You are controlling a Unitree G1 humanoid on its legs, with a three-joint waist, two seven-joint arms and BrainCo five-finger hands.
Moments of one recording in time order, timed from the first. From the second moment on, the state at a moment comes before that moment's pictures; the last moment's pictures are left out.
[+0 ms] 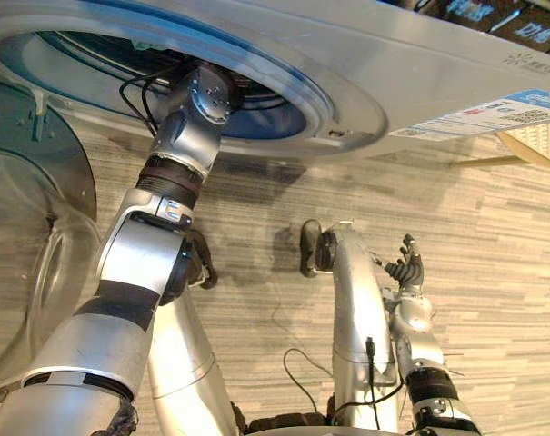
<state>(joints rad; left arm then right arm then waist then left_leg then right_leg) -1.22 0.30 -0.07 0.77 0.44 0.11 0.20 -0.15 -0.05 -0.17 0.45 0.05 -0.11 -0.25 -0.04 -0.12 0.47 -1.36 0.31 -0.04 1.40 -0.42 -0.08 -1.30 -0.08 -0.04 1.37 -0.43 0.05</state>
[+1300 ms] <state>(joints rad) 0.00 0.11 0.13 0.99 0.24 0.04 0.13 0.02 -0.06 -0.32 0.97 0.00 0.01 -0.17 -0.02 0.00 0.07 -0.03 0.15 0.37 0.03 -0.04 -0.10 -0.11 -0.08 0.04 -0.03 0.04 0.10</state>
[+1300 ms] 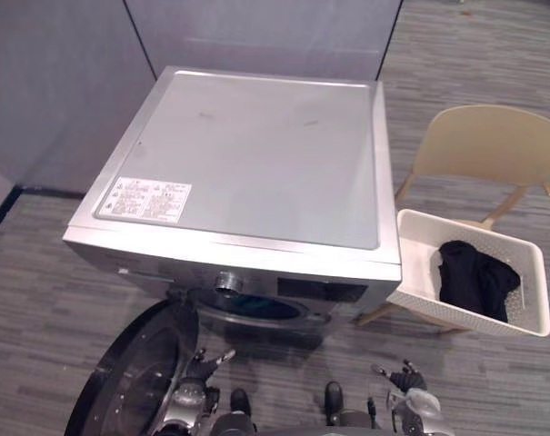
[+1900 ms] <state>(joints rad) 0.04 0.09 0.14 1.01 0.26 0.02 0.11 -0.04 -0.12 -0.22 1.07 -0.01 0.02 -0.20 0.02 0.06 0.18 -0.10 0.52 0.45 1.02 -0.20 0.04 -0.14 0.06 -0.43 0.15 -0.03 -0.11</state>
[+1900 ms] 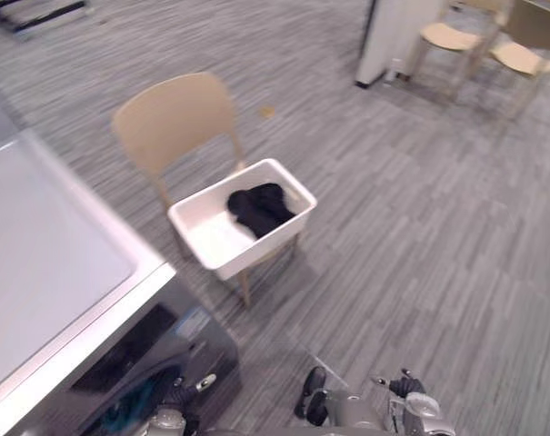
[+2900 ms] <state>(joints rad) -0.02 -0.07 0.17 0.96 0.17 0.00 0.14 -0.01 -0.07 -0.28 0.87 -0.04 0.00 -0.22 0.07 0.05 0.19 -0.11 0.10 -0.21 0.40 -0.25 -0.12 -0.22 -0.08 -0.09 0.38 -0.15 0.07</state>
